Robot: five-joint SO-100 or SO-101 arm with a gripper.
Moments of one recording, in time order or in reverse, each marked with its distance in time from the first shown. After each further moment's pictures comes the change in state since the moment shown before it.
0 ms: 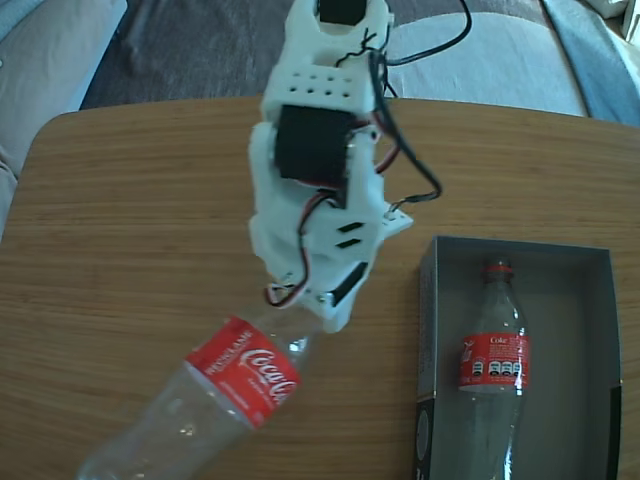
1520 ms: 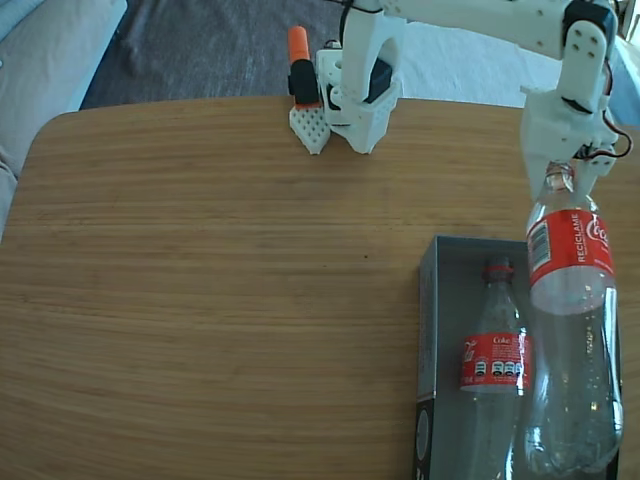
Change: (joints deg) arm -54.2 -0.6 -16.9 13.8 25.8
